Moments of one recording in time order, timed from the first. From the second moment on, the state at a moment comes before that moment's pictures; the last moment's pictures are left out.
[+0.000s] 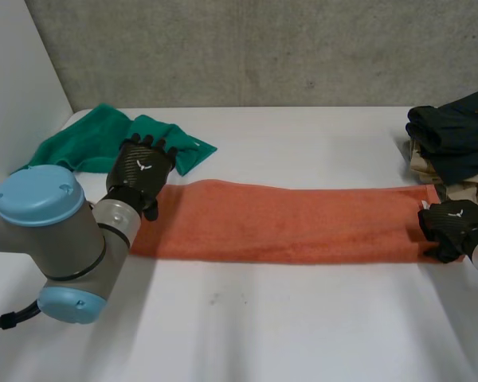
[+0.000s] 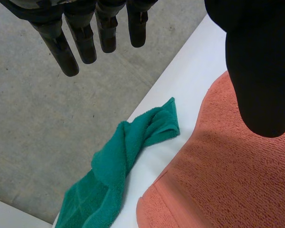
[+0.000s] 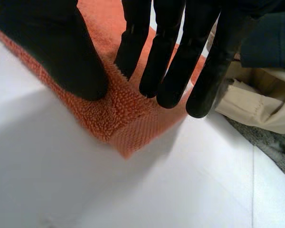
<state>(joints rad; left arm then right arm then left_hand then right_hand) 4.28 -2.04 -1.62 3.59 -1.59 3.74 1.45 -1.11 1.78 -0.19 1.19 2.48 0.19 0.20 0.21 0.20 0.05 0.98 1.16 1.15 1.15 0.95</state>
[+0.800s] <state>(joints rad) 4.37 -1.83 -1.72 3.58 -1.58 3.70 1.94 -1.27 1.63 -0.36 1.10 2.18 0.19 0.20 0.21 0.20 0.05 0.99 1.18 1.19 1.19 0.99</state>
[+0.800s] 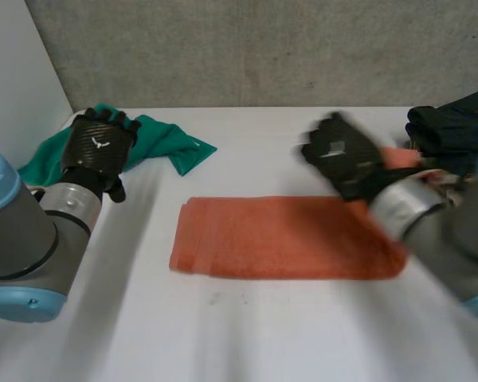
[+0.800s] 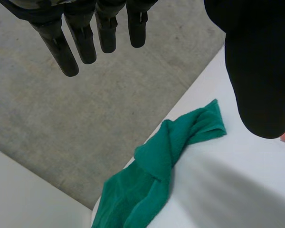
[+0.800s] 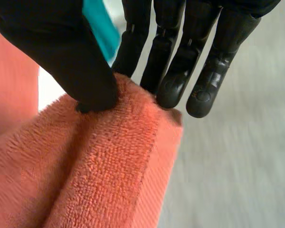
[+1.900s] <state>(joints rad) 3.98 -2.13 -1.55 3.52 -1.52 3.55 1.91 -1.13 1.80 -0.27 1.26 2.77 0.19 0.20 0.21 0.20 0.05 0.41 0.48 0.48 0.48 0.29</state>
